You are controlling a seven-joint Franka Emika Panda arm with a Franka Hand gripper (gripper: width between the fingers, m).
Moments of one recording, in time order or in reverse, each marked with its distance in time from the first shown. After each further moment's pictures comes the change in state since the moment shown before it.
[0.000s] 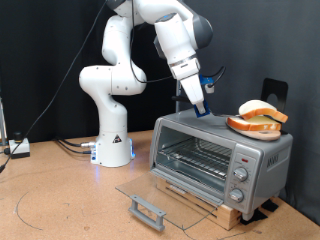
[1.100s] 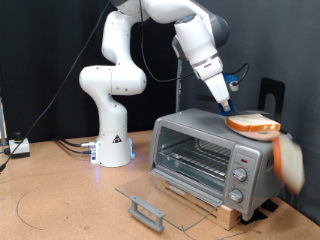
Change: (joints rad) arm -0.013 0.112 0.133 0.121 0.080 0.078 0.074
